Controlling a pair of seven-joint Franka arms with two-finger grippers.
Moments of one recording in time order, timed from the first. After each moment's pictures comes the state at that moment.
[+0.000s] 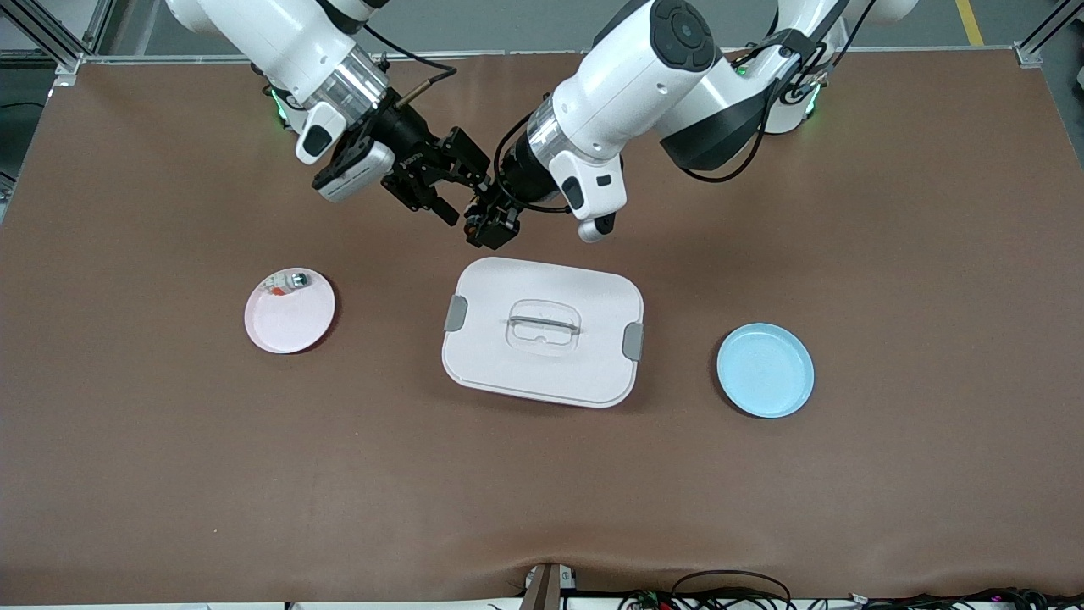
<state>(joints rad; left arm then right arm) -0.43 0.40 -0.42 -1.41 -0.30 2.24 -1.98 0.44 -0.12 0.21 -2.08 0.61 2.62 0.42</state>
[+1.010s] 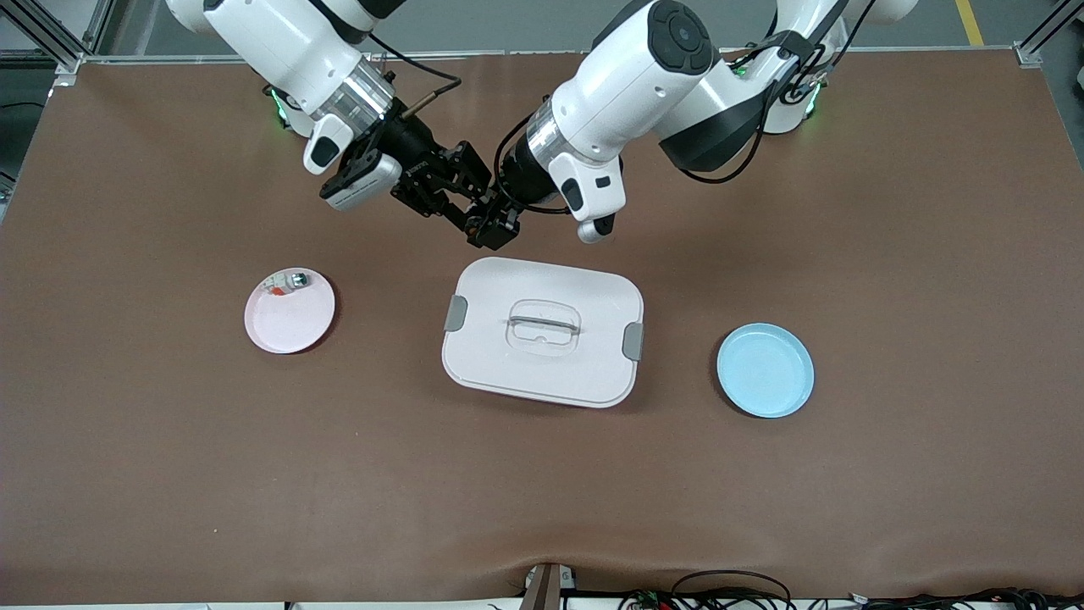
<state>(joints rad) -0.44 0.40 -0.42 -1.41 -0.30 2.24 -1.98 0.45 -0.09 0.21 -2.07 0.61 2.61 0.42</state>
